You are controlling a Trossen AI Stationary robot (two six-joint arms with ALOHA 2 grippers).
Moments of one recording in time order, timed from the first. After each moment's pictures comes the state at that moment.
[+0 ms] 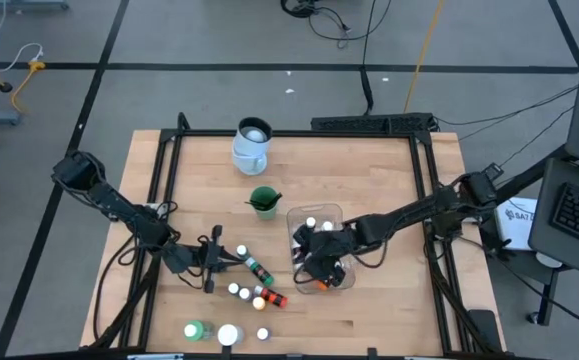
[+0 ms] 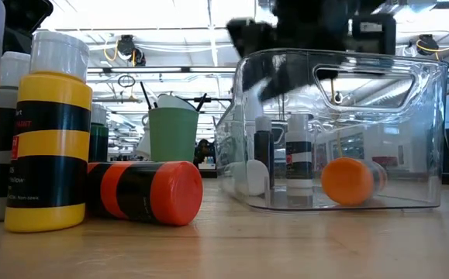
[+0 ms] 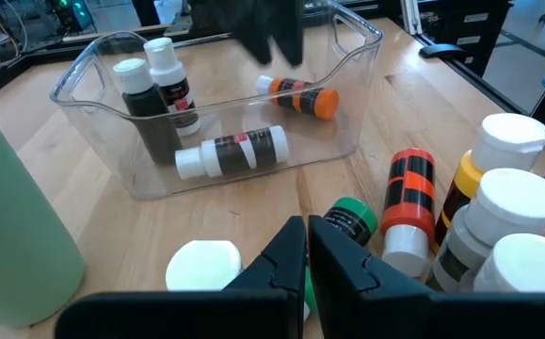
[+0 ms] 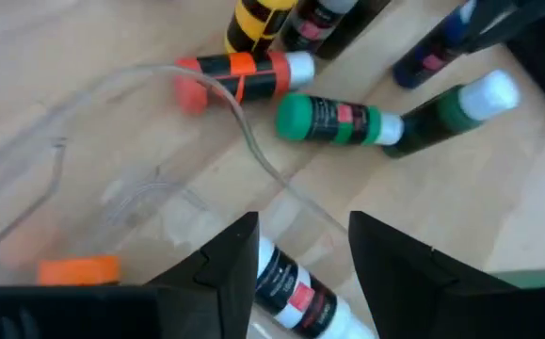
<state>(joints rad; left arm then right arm) -0.66 1.26 0.27 0.56 -0.54 -0.16 0.27 1.71 1.11 -0.19 -0.04 -0.59</state>
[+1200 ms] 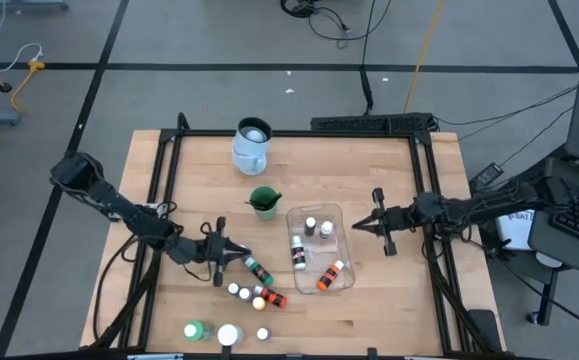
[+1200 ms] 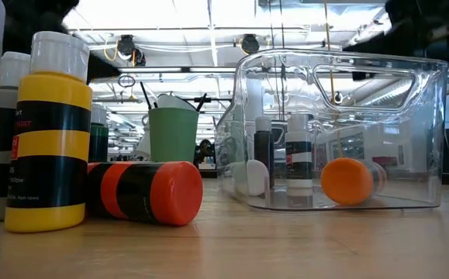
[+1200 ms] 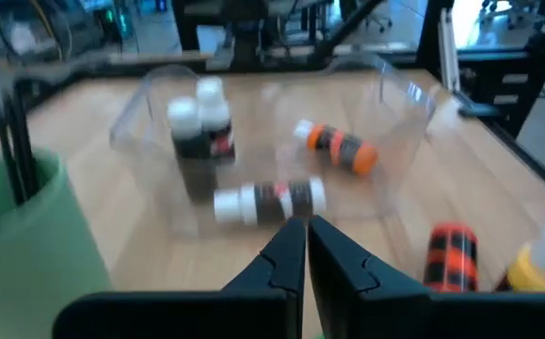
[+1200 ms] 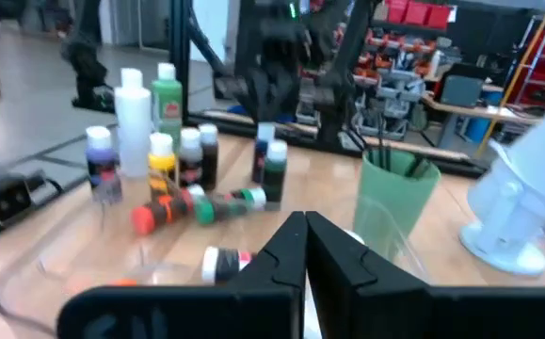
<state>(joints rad) -0.57 1.25 0.32 0.63 -0.55 -0.15 0.09 0.70 0.13 0.55 -0.08 -0.11</state>
